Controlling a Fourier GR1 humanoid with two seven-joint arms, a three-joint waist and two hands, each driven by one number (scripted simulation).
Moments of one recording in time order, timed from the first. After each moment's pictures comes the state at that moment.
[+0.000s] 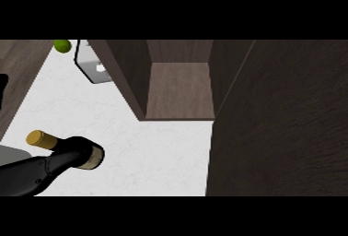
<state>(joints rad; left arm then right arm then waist) -0.33 0.15 -0.04 -2.36 -0.34 0.35 0.99 0.15 -0.15 0.29 -2.52 -0.11 0.05 0.46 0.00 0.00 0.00</state>
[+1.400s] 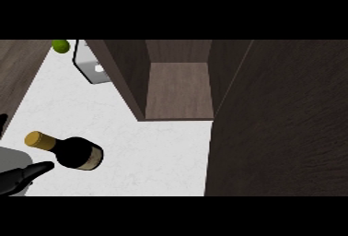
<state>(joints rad) 0.10 0.13 0.28 -2.14 0.10 0.10 0.48 0.16 -0.15 0.35 -2.52 -0.09 0.03 0.45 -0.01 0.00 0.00</state>
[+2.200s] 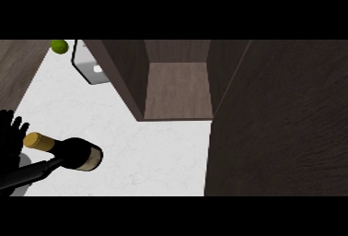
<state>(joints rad) 0.11 0.11 0.33 -1.79 0.10 0.02 0.18 0.15 -0.17 0.36 -2.53 -0.09 0.01 0.47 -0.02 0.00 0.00</state>
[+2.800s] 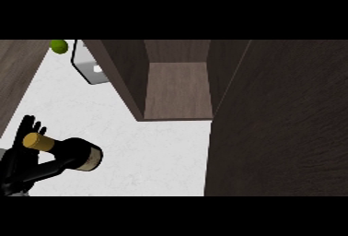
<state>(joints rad) 0.06 0.12 0.35 -1.48 0.10 -0.03 0.00 0.16 -0.18 0.34 -2.53 -0.09 0.02 0.44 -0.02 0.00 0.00</state>
